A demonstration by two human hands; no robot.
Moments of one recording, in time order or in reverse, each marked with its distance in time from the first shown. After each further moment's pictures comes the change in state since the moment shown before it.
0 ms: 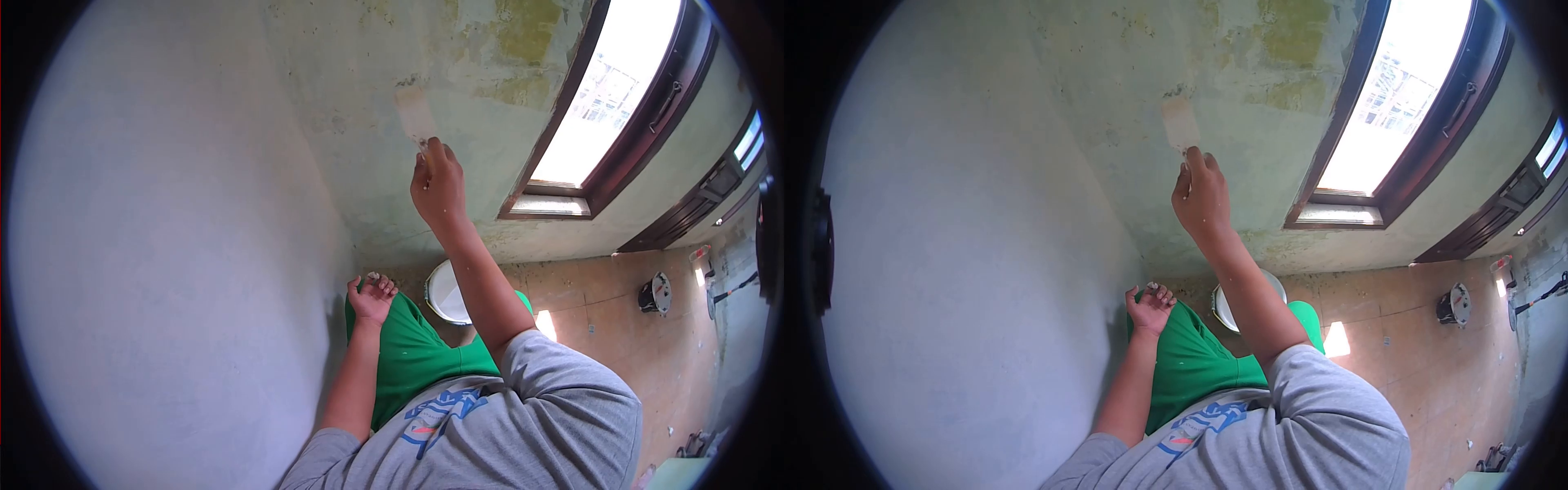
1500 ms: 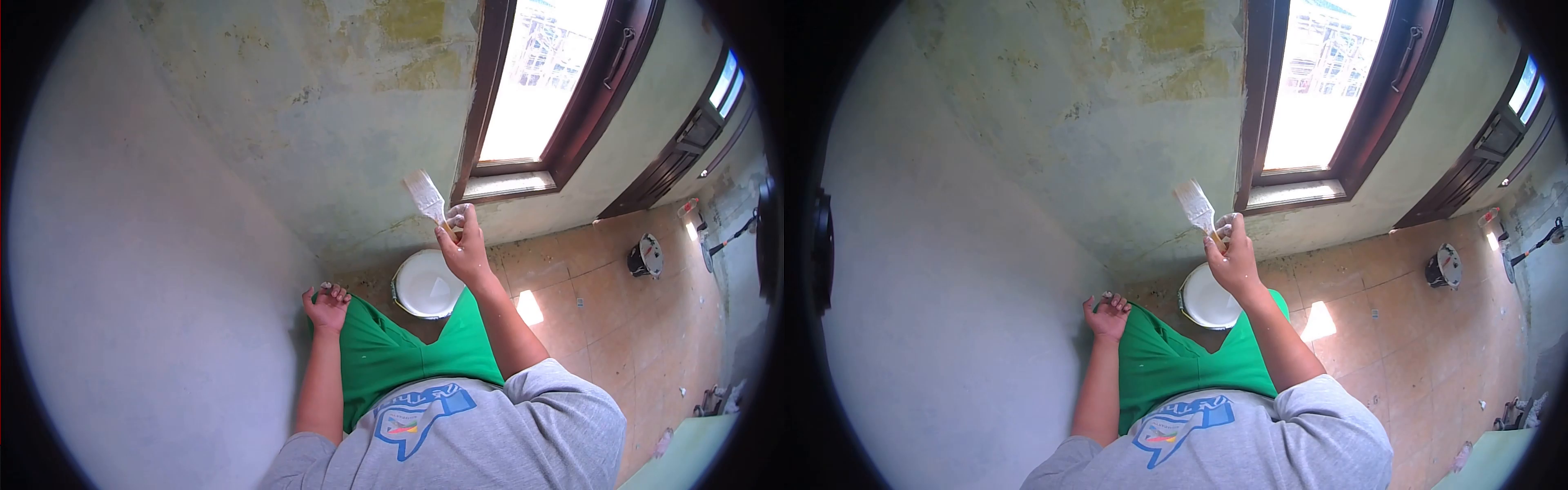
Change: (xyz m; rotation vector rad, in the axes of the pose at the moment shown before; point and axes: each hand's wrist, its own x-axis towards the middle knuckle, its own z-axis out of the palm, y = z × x) left_hand 0.007 -0.016 0.004 0.111 0.037 0.042; right_hand -0.107 0.125 -0.151 0.242 -0.098 0.413
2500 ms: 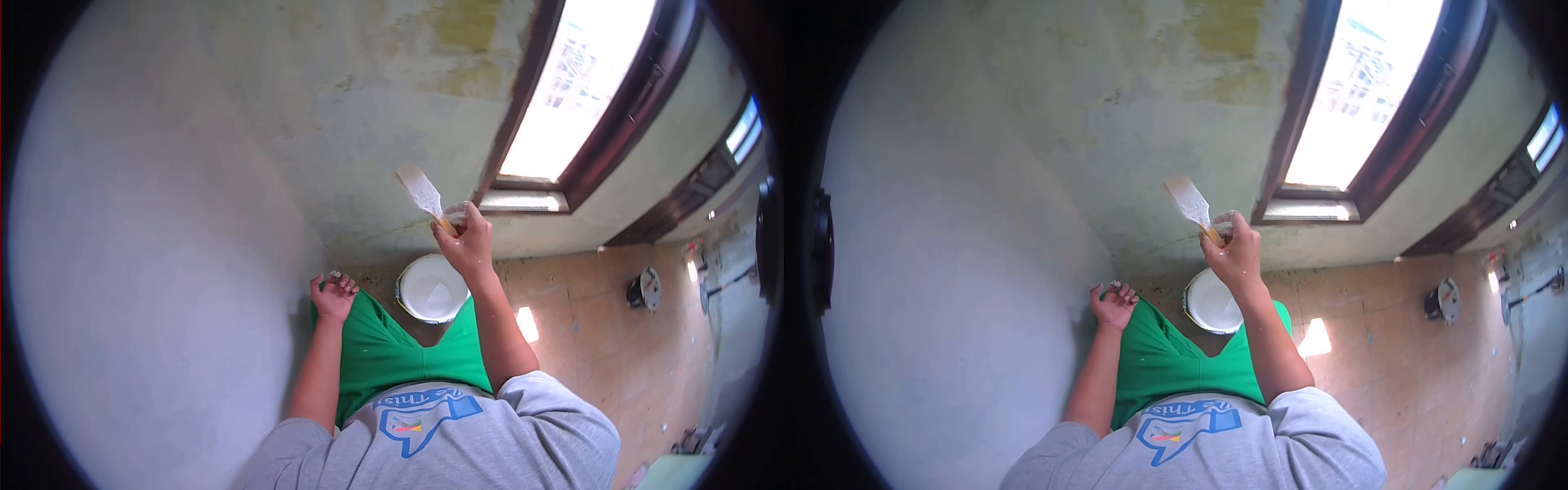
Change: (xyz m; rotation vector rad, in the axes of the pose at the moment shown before) left_hand -0.001 0.004 -0.002 -0.023 -0.039 -0.007; right_hand 0.015 -0.037 0.026 -0.148 -0.023 -0.085
